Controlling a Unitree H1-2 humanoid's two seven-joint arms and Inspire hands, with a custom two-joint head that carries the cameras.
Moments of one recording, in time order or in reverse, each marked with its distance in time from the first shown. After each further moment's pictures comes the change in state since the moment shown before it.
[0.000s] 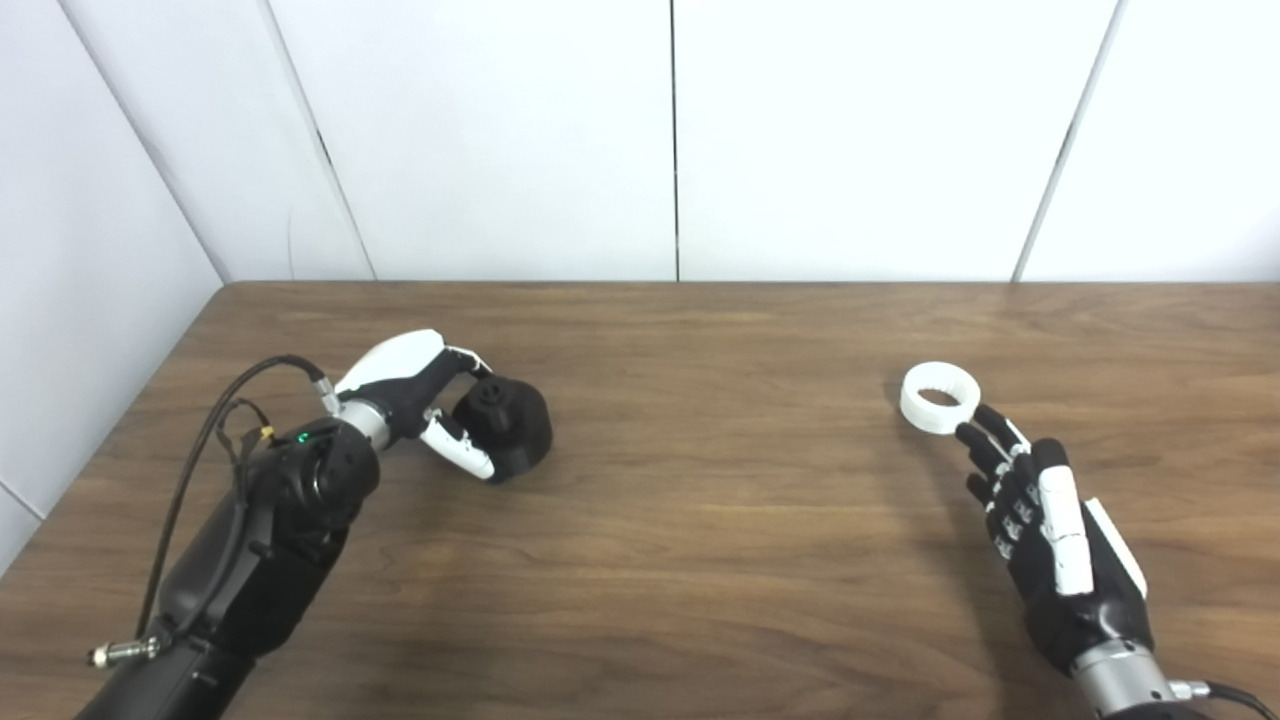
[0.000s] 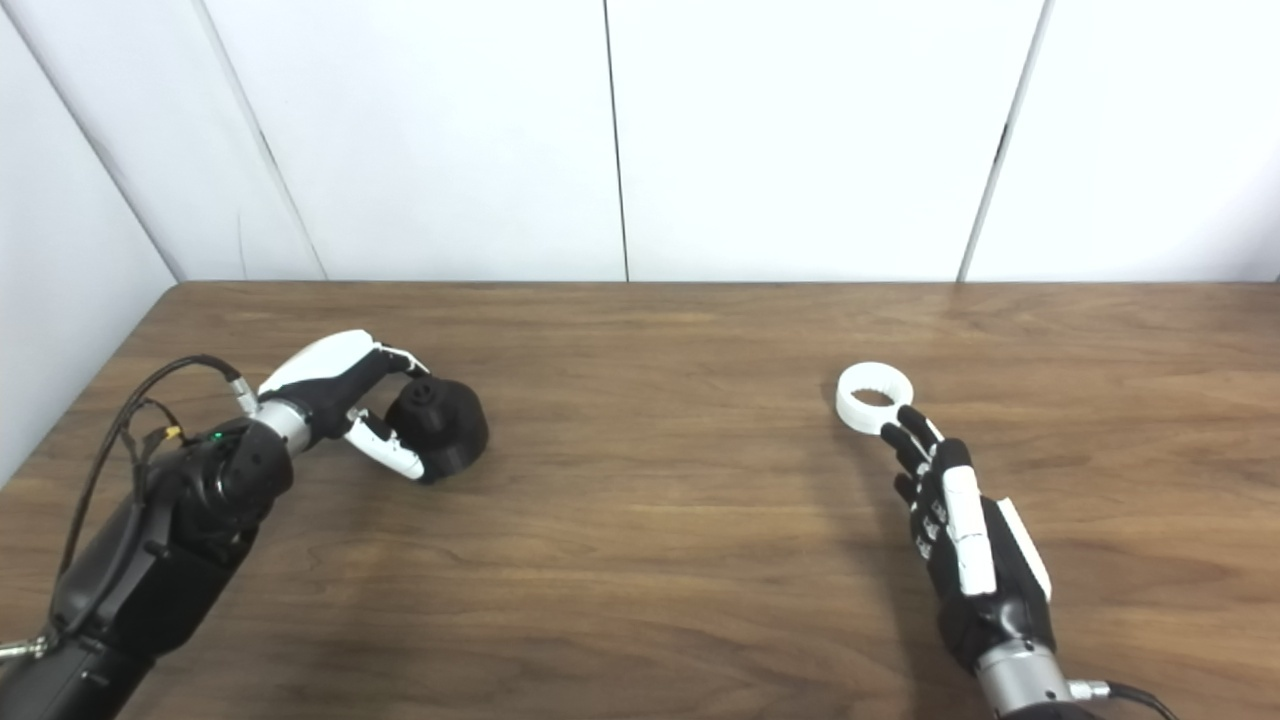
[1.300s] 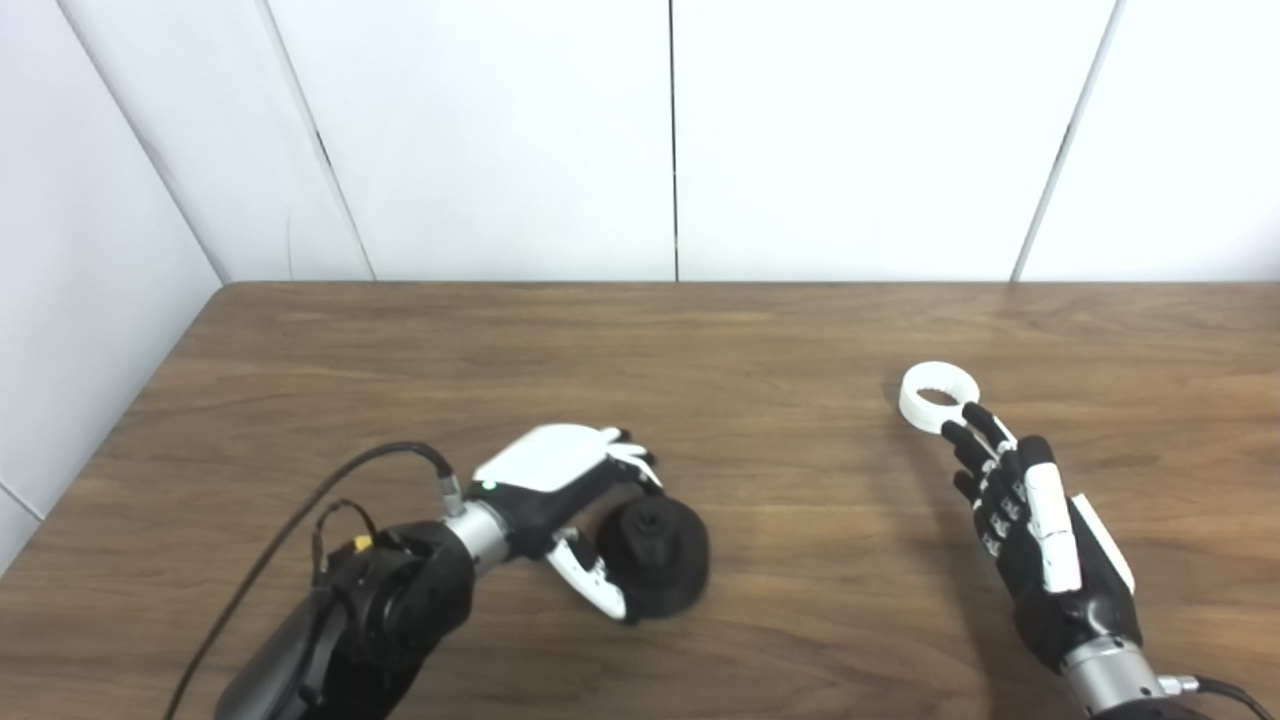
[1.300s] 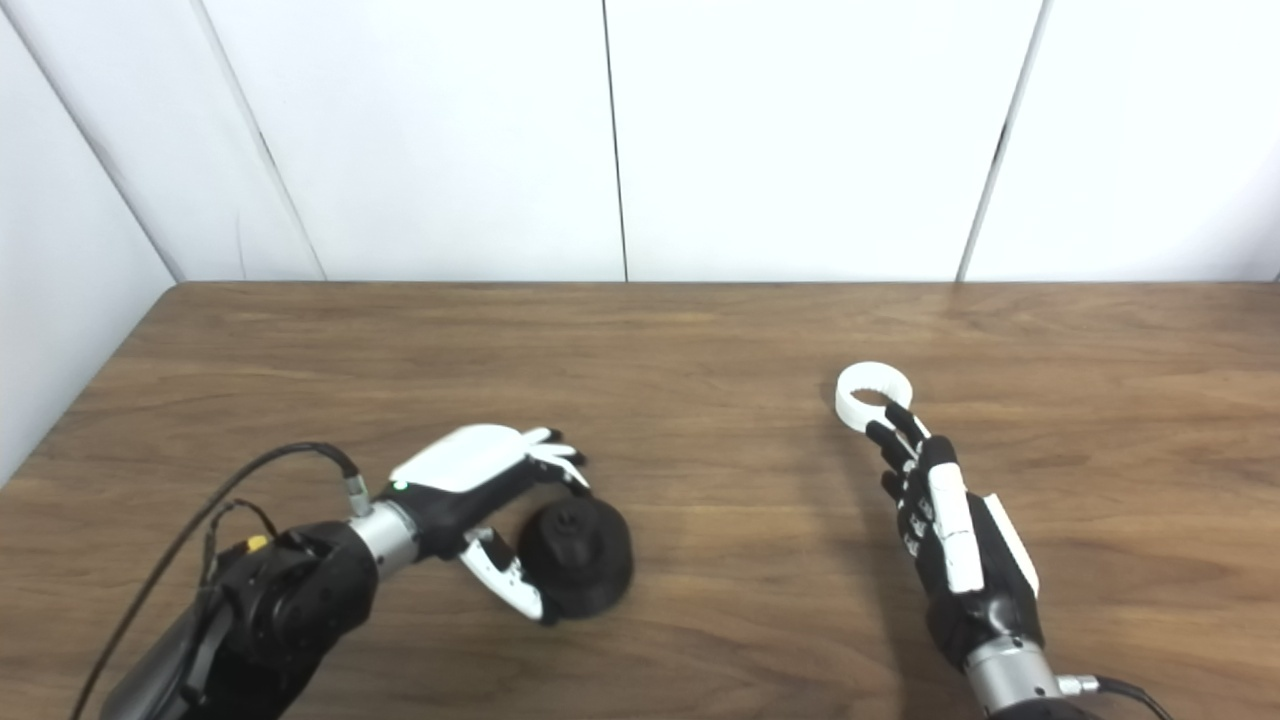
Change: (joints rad) left arm 0.152 -0.109 -0.166 -0.394 0.059 -0.071 -0.162; right arm 0.005 0.002 0.023 -0.020 -0.005 0.016 0.000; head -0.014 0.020
